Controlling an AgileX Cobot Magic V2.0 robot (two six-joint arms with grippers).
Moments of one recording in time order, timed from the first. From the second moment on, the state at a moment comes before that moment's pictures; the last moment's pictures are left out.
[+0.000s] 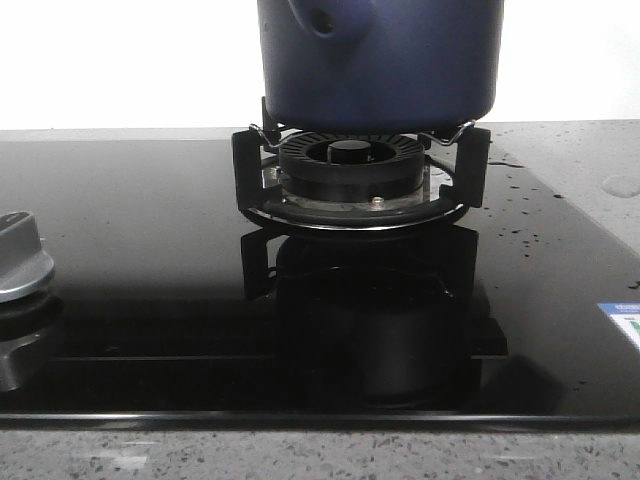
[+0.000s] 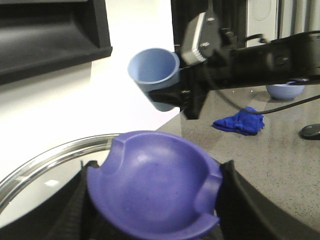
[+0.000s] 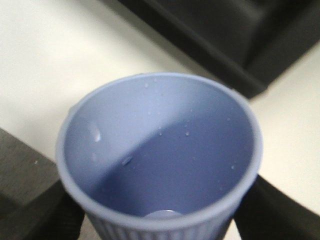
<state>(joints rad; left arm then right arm) -0.21 0.93 -1.01 -1.45 0.82 1.47 0.32 1.21 -1.15 -1.14 0.33 0.58</state>
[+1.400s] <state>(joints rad) -0.34 1.08 -1.02 -1.51 0.76 1.56 -0.21 0.83 -0.46 -1.05 -0.39 0.90</state>
